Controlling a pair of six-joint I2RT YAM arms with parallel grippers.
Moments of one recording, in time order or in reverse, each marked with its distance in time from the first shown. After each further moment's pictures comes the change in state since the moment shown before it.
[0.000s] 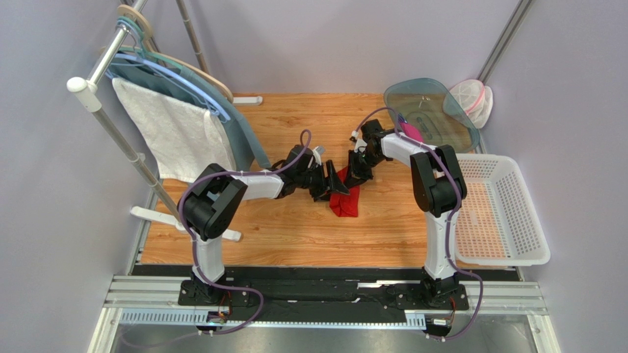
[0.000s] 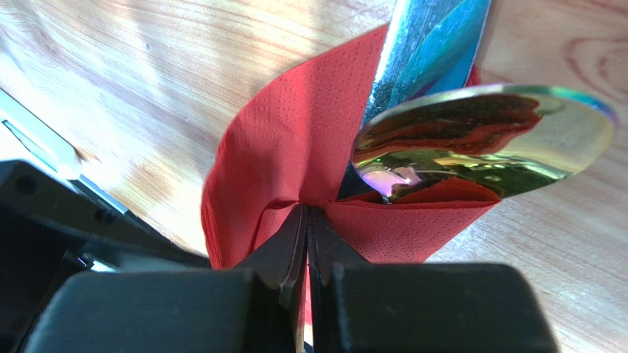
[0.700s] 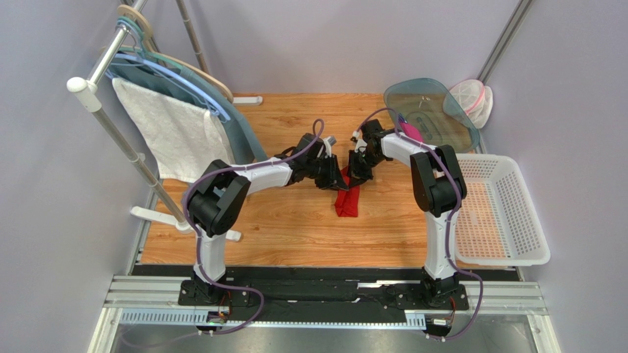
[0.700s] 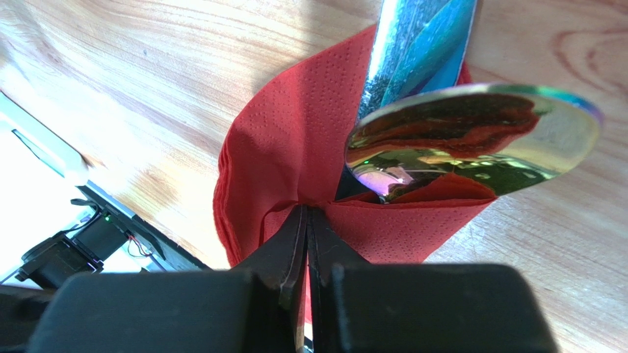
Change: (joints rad) left arm -0.016 0.053 0.219 -0.249 -0.051 0.206; right arm 0.000 0.003 0.003 -0.004 0.005 0.030
